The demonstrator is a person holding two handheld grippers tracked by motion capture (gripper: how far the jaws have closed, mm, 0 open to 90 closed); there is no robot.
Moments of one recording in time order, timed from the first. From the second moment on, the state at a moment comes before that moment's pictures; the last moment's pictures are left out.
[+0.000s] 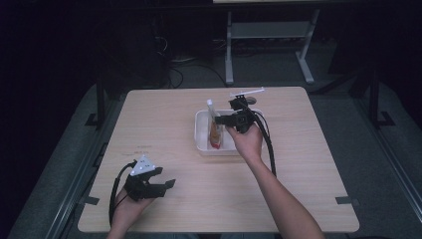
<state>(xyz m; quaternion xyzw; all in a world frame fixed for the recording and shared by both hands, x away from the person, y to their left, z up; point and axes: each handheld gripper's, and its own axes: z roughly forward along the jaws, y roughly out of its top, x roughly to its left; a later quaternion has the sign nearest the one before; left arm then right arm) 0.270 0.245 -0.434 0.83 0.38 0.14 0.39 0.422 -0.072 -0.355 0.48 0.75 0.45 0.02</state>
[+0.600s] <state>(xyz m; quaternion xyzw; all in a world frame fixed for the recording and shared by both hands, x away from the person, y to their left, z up) 0.270 0.246 -0.433 0.83 0.38 0.14 0.39 0.421 -0.077 -0.356 0.48 0.76 0.45 0.02</state>
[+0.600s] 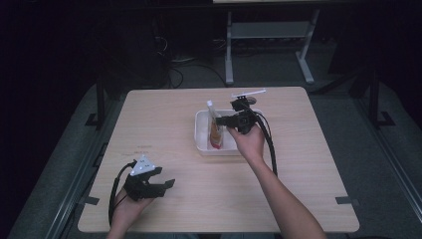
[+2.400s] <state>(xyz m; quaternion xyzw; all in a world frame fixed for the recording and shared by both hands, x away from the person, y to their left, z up) 0.270 0.246 -0.434 0.83 0.38 0.15 0.38 0.378 -0.121 -0.362 0.41 0.79 0.46 -0.02</state>
